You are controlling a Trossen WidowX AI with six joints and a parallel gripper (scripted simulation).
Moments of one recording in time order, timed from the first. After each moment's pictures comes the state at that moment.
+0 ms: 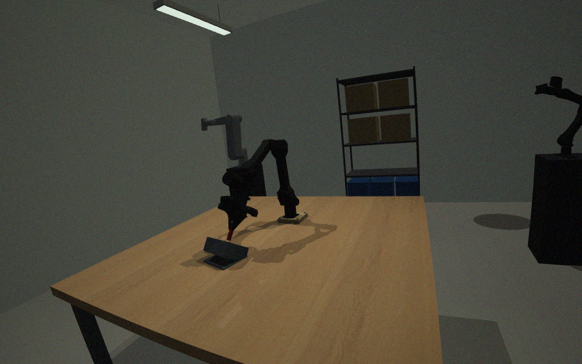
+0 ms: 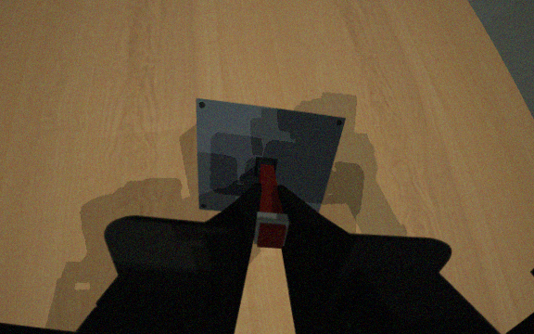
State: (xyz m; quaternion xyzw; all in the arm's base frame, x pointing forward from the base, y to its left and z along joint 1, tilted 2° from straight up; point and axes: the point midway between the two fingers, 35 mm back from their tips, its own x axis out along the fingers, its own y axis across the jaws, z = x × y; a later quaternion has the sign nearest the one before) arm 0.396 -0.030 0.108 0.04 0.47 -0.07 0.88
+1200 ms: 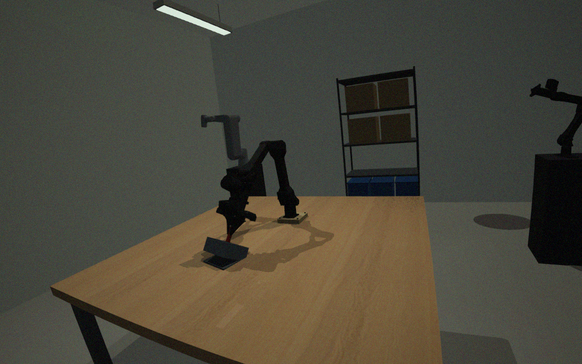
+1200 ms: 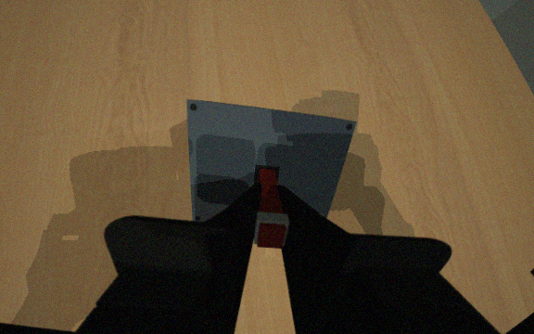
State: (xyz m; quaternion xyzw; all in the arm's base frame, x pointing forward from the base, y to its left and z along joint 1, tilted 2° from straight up) arm 0.407 -0.032 0.094 0.04 0.47 -0.07 0.88
